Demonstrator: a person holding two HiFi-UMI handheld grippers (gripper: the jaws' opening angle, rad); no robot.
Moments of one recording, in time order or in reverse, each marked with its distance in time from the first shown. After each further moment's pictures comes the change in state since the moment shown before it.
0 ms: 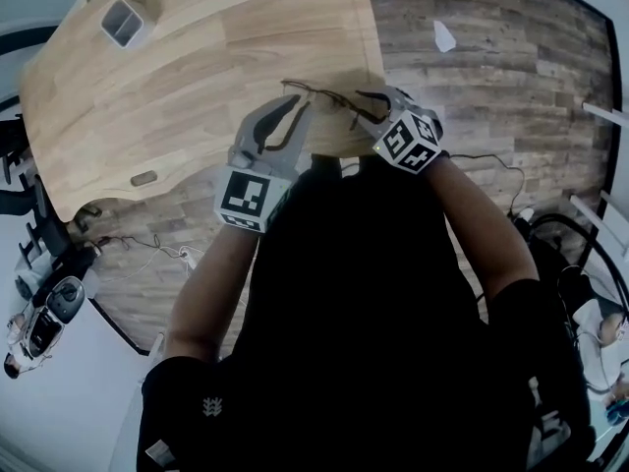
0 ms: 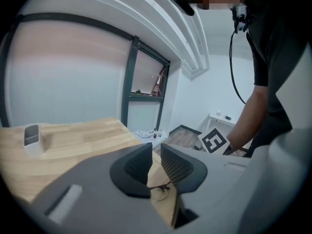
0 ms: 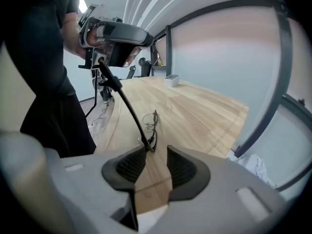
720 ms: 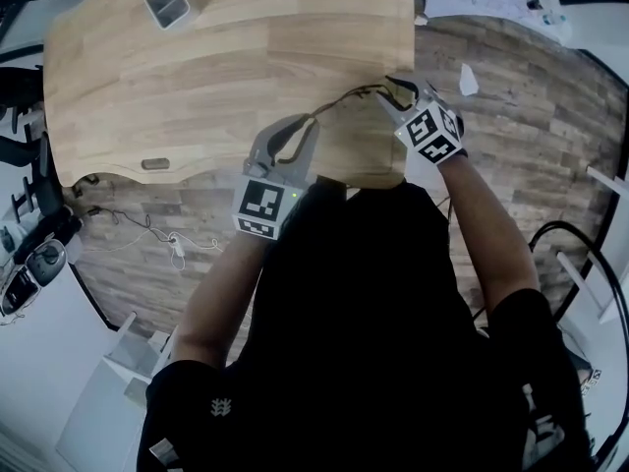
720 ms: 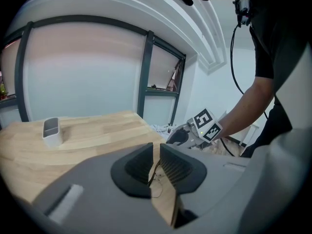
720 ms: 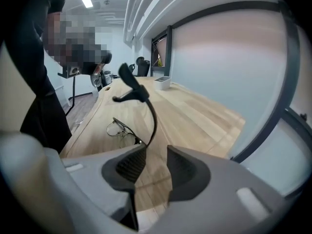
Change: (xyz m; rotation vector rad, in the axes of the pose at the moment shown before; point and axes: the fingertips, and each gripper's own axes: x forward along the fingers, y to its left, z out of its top) left arm -0.010 0.052 -0.023 -0.060 0.070 0.176; right arm 0.029 -0.102 0.043 -0.078 -0.002 -0.033
